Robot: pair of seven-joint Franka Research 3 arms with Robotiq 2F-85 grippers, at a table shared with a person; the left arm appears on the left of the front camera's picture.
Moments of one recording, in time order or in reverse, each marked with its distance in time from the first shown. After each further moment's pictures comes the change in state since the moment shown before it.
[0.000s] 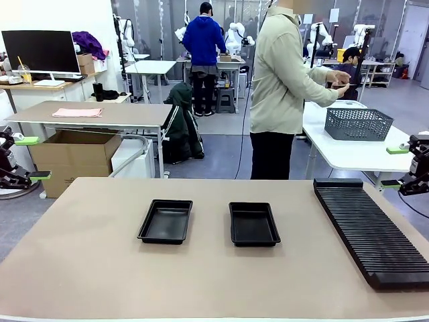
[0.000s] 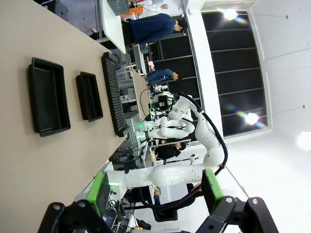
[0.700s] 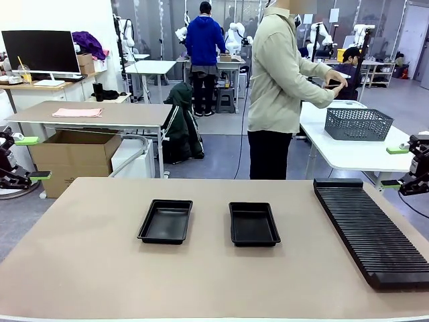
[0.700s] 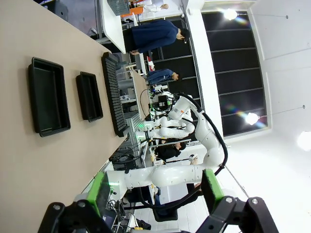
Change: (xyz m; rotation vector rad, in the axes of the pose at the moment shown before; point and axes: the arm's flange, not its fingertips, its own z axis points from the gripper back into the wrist) left arm 0.000 0.000 0.000 0.000 0.000 0.000; right arm 0.000 0.000 0.000 0.000 0.000 0.000
